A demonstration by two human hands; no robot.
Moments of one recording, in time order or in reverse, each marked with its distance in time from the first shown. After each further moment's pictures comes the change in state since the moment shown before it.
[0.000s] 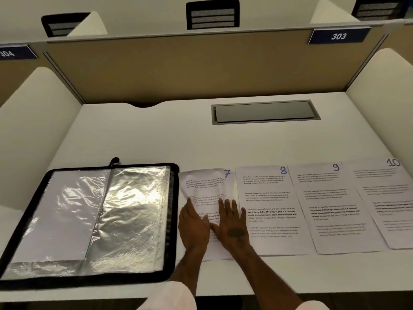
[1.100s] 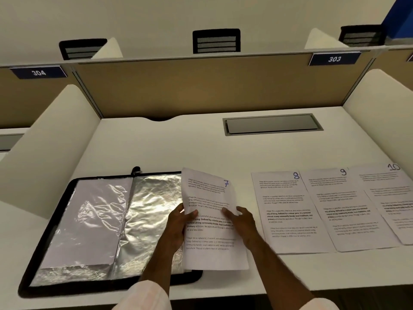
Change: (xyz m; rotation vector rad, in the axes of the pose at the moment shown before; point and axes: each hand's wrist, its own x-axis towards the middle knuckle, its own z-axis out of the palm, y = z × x) left_hand 0.052 -0.068 -0.130 -1.229 -0.627 -0.221; right_hand -0.007 -0.063 -0.041 1.073 -0.070 0.491
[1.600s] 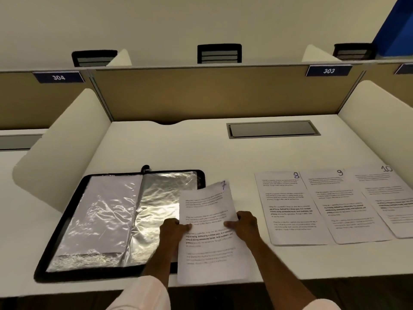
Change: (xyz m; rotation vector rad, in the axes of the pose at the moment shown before) left_hand -0.033 -0.014 -0.051 0.729 0.425 -0.062; right_hand -0.035 0.014 0.014 -0.308 0.034 -0.110
